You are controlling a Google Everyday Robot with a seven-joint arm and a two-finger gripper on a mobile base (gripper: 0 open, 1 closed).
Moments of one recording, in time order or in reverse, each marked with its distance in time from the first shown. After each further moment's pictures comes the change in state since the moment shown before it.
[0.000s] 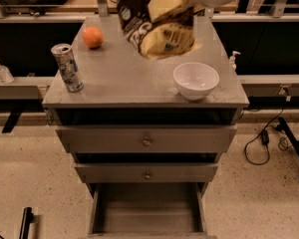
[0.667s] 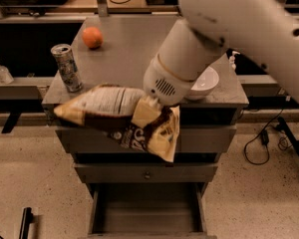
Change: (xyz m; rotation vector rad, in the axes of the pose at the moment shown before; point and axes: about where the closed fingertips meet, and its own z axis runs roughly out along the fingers) arm -0.177 -0.037 0.095 0.208 -0.512 -0.495
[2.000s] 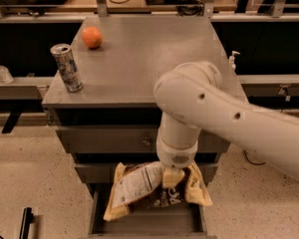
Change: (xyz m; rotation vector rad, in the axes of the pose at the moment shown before) arm -0.140 -0.019 0.114 0.135 -0.385 -0.392
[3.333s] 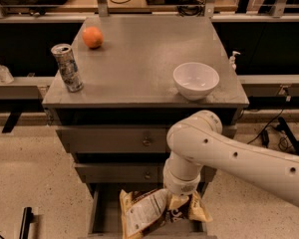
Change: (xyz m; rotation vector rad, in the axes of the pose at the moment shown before) arm -0.037 -0.007 0.115 0.046 0.036 -0.184
